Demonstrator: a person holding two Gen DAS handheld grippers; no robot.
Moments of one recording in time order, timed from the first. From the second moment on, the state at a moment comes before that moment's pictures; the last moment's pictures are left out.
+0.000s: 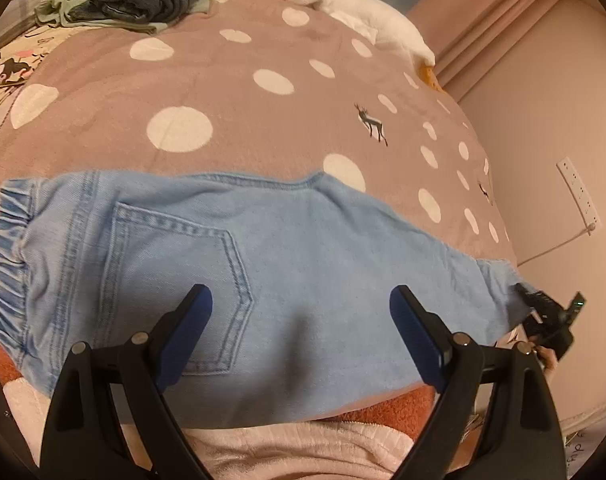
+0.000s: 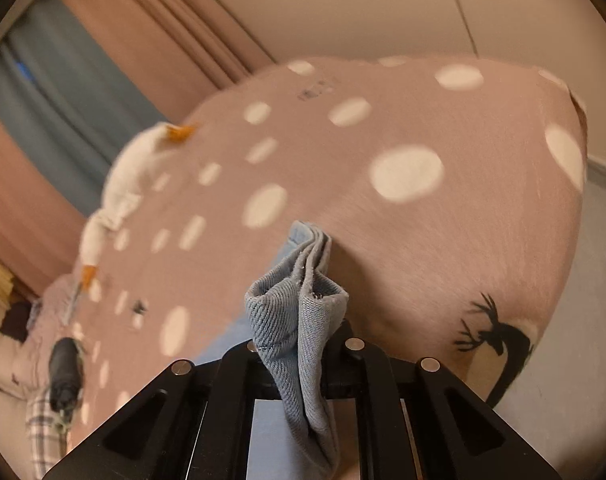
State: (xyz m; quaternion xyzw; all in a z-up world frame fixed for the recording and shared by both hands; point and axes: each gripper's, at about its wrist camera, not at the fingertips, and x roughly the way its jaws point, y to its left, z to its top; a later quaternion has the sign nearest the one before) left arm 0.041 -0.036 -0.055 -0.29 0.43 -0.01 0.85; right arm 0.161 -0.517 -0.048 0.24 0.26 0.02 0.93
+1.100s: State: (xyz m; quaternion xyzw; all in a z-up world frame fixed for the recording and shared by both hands) left arm 0.010 0.002 -0.057 -0.30 0.42 0.04 0.86; right arm 0.108 -0.254 -0.074 -0.02 0.37 0.34 0.86
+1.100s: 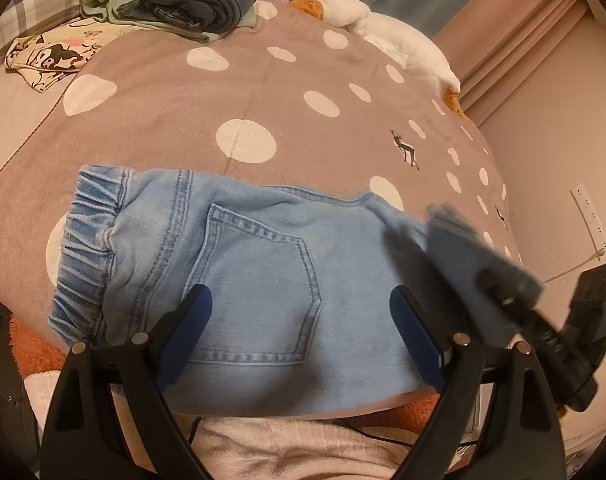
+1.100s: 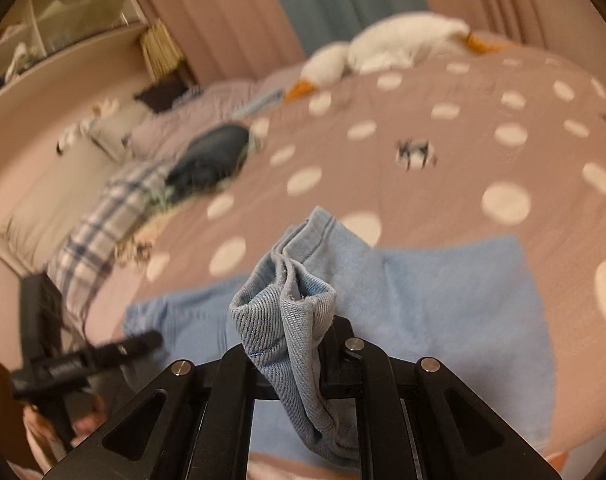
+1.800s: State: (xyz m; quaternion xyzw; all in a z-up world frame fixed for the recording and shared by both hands) left arm 0.013 0.001 -0.062 -0.30 0.43 0.04 0.85; right arm 0.110 -0.239 -0.130 -0.05 0.46 0.31 0.83
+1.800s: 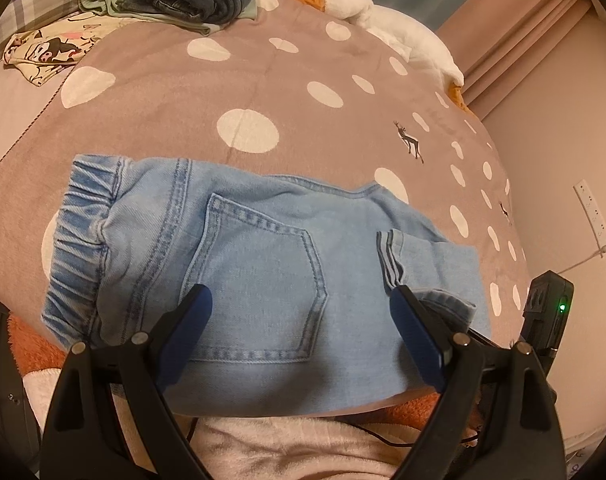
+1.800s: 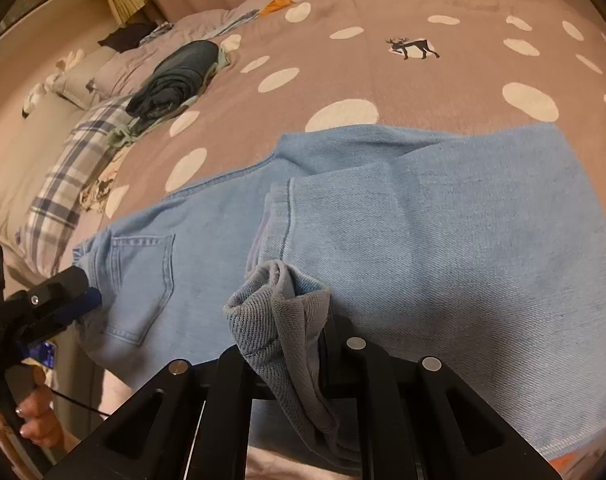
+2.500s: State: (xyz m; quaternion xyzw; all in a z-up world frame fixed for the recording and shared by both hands) left arm 0.008 0.006 -0.057 -0.29 0.42 0.04 0.86; right arm 0.095 -0.241 -0.086 -0.06 0.40 0.35 0.85
